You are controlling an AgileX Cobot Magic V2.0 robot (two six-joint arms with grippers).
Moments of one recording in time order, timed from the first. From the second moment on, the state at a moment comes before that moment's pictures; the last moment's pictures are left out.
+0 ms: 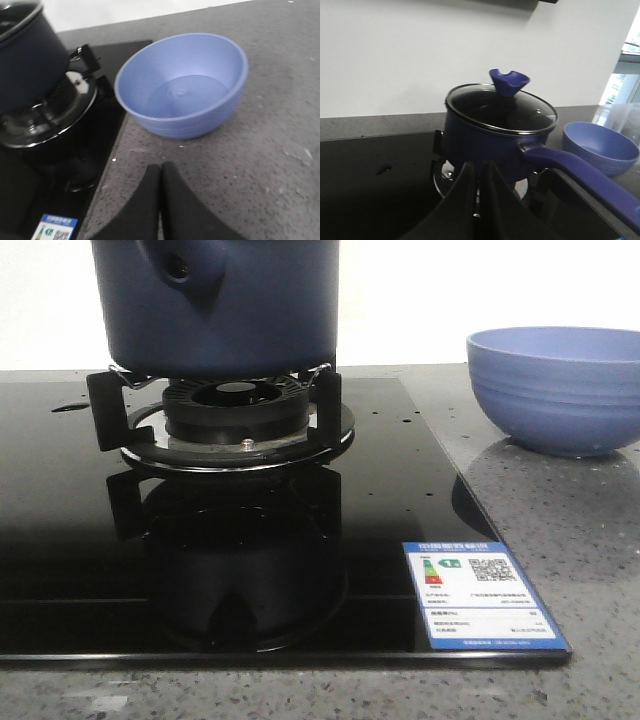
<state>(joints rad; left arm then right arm) -0.15 0.27 -0.57 -0.66 0.56 0.44 0.06 0.42 -0.54 0.38 0.63 -0.19</state>
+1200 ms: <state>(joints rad) -0.27 1.19 -0.96 -1.39 0.52 1.29 0.15 0.48 -0.62 0.38 0.63 -0.23</state>
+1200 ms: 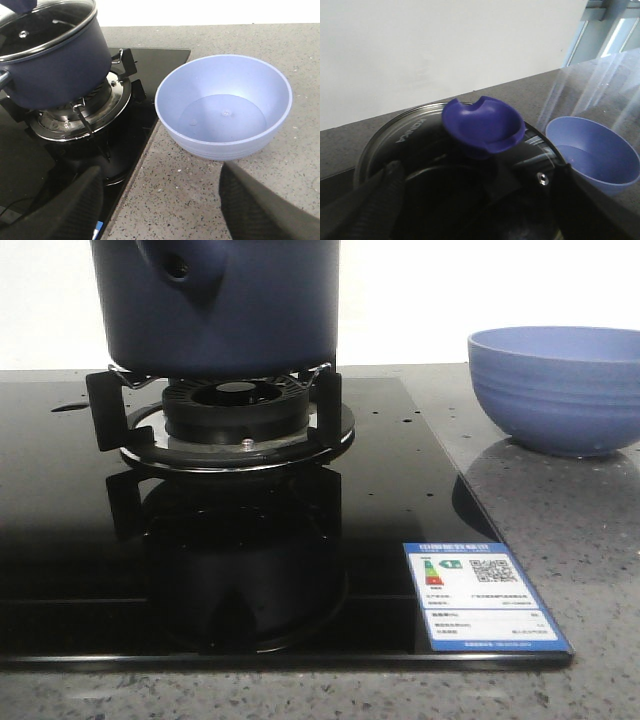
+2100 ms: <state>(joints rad) -0.29 1.43 -1.09 -1.55 0.59 1.61 0.15 0.48 -0.62 0.39 0.63 -0.23</state>
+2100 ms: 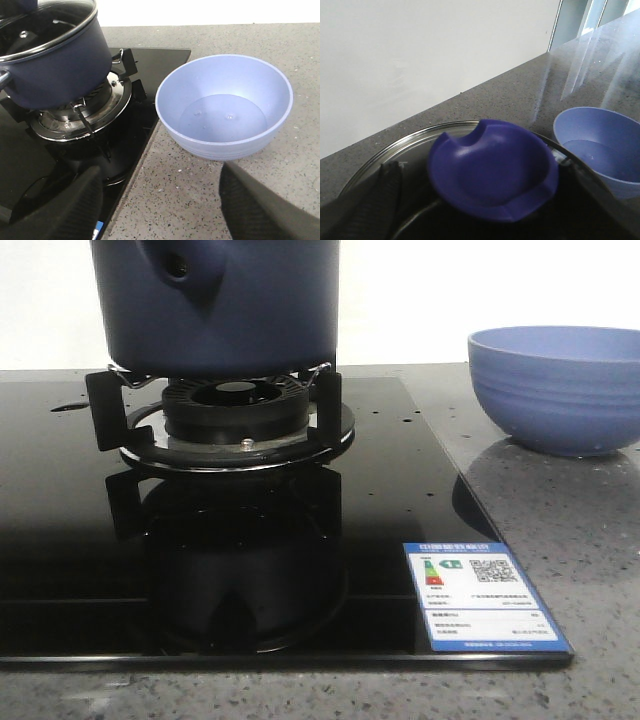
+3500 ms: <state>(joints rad) -0.25 1.40 -1.17 -1.63 0.62 1.68 0.15 0.63 -0.68 0.24 0.65 -0.15</state>
